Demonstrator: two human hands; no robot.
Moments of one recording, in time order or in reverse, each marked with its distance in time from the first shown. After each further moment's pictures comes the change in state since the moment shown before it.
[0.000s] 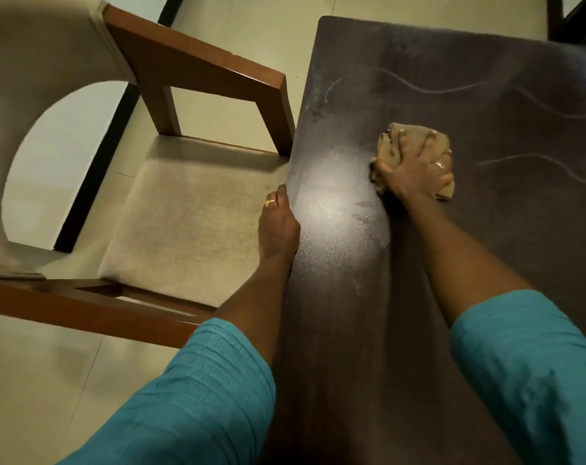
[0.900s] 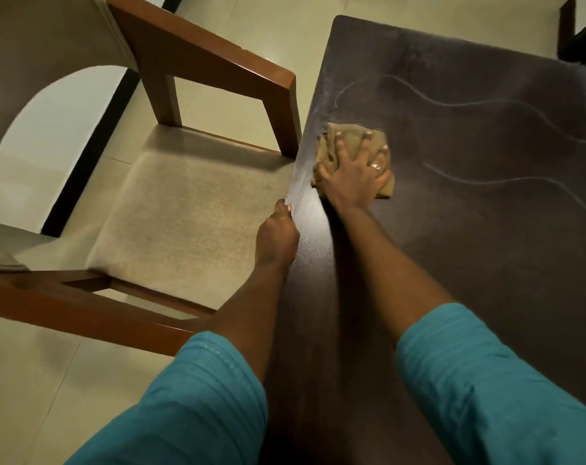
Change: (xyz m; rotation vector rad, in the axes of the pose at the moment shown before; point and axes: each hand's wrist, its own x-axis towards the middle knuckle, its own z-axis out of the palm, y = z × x) left_hand 0.007 -0.006 0.001 0.036 -0.040 -0.065; right_hand -0.015 -0.091 0.052 -0.065 0.090 -0.240
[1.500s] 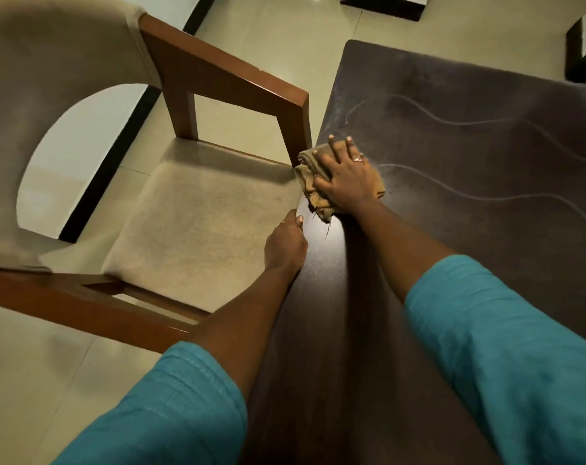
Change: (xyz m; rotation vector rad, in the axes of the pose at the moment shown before) left_hand 0.001 -0.002 -0.005 -0.029 -0.042 0.006; right_hand 0.027 -0.003 -0.006 -0.095 -0.104 -0.496
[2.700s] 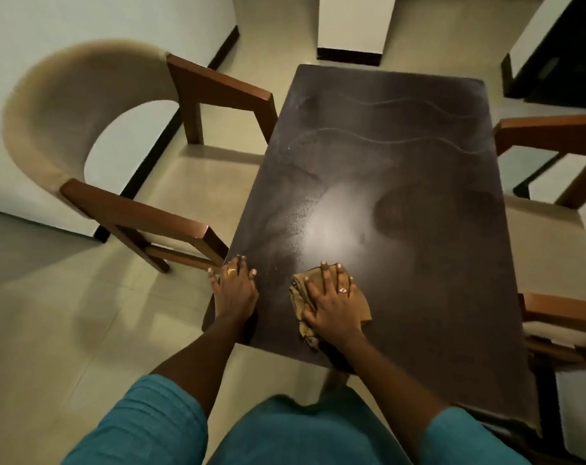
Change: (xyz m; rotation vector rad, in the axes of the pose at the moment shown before) left_hand -0.323 -0.060 0.005 0.509 0.031 -0.037; right_hand -0.463 -0.041 0.078 0.026 -0.014 0.022
